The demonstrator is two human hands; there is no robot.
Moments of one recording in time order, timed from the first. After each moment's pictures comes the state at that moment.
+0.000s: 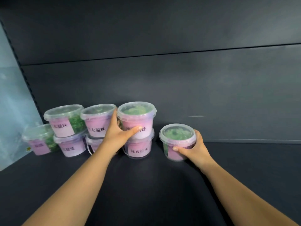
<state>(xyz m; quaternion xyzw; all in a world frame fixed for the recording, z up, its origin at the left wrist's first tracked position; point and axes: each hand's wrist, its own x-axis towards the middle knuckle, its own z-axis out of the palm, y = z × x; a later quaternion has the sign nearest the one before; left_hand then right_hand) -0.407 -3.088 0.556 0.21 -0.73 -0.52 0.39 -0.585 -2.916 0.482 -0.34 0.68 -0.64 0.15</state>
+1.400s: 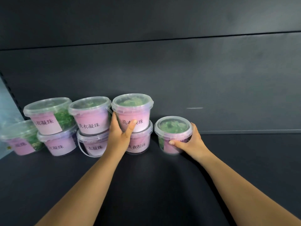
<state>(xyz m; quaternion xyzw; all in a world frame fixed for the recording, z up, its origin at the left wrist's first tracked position) -0.423 -3.088 0.524 0.26 -0.75 -0.43 0.43 -0.579 -2.927 0.489 -0.34 0.71 -0.60 0.12</state>
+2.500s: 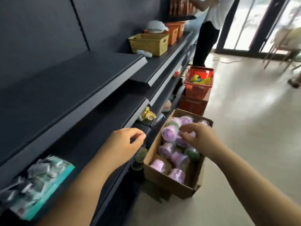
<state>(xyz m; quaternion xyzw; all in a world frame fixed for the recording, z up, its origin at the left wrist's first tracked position) -0.346 -2.627 0.457 -0.28 -0.91 -0.31 -0.06 -0.275 -2.410 0.431 0.12 0.94 -0.31 -0.05</state>
